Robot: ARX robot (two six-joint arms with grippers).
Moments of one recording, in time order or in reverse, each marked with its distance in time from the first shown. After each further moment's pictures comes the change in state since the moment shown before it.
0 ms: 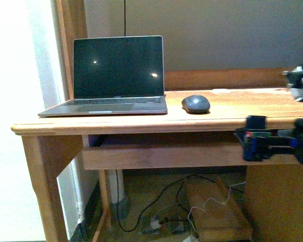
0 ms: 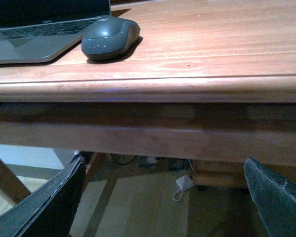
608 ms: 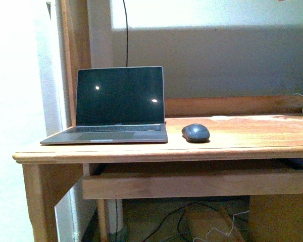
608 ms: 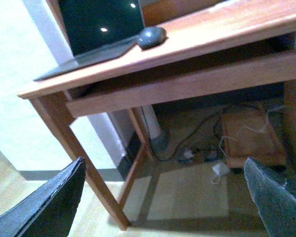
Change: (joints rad) left arm 0.000 0.000 0.000 0.000 0.000 0.000; right arm -0.020 -1.353 -0.628 -0.645 -0.060 0.215
